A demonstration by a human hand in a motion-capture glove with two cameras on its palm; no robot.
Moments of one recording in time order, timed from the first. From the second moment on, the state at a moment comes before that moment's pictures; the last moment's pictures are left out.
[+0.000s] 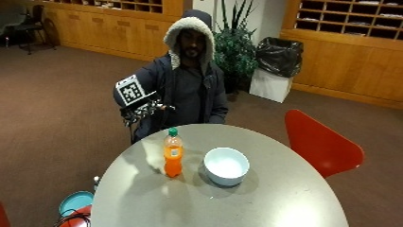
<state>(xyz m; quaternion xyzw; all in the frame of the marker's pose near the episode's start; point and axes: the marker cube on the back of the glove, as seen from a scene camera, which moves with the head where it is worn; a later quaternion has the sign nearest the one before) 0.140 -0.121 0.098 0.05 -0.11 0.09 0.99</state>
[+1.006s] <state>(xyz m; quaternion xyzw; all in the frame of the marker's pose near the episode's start) 0.132 -0.232 0.267 0.10 -0.57 0.05 0.81</state>
